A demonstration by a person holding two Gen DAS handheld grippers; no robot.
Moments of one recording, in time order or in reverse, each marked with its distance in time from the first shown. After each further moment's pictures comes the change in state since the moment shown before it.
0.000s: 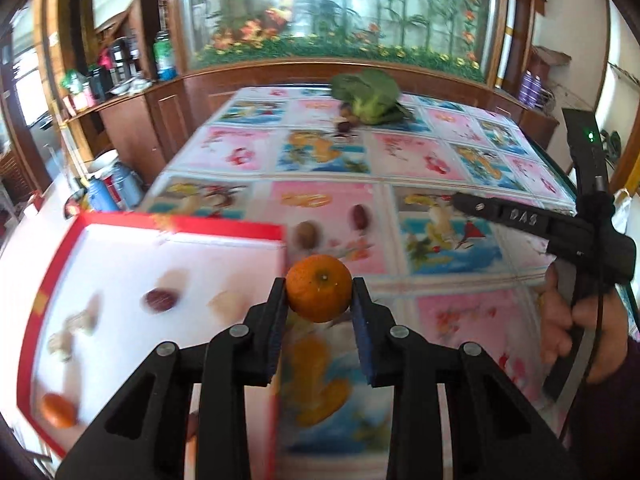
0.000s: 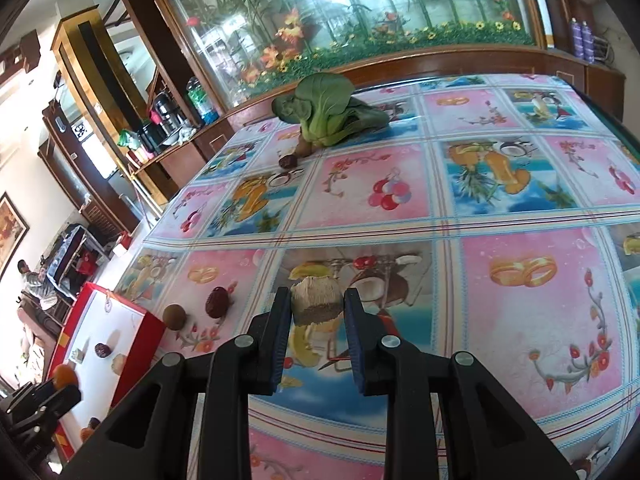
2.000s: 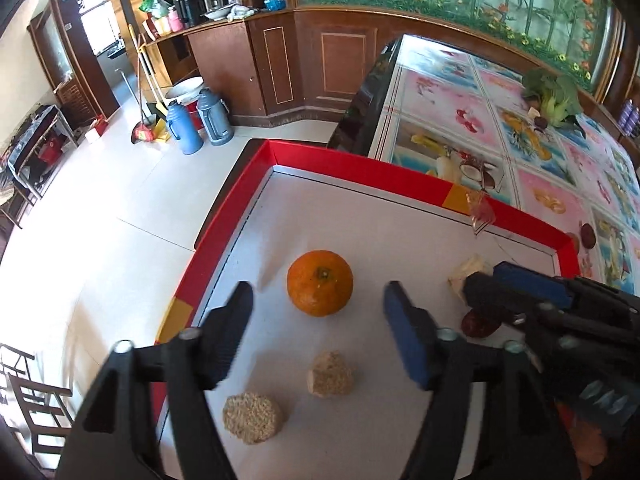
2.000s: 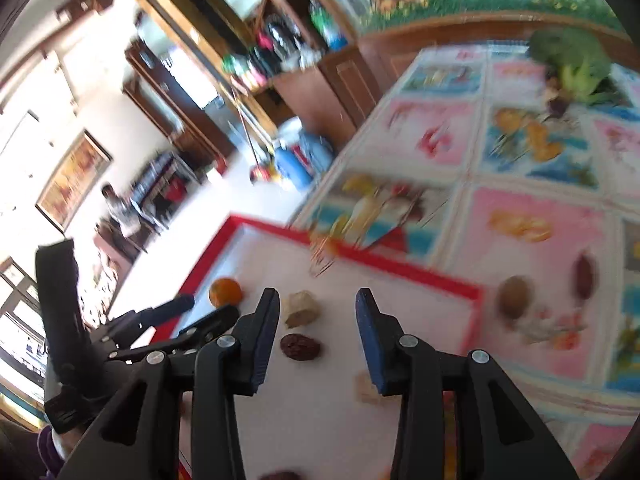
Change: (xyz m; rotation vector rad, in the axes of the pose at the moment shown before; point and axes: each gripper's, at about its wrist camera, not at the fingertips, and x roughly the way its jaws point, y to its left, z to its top) left arm 0.046 0.197 0.004 -0.201 0.196 0.228; right arm 0.052 0.196 -0.021 -0.137 0.210 0.370
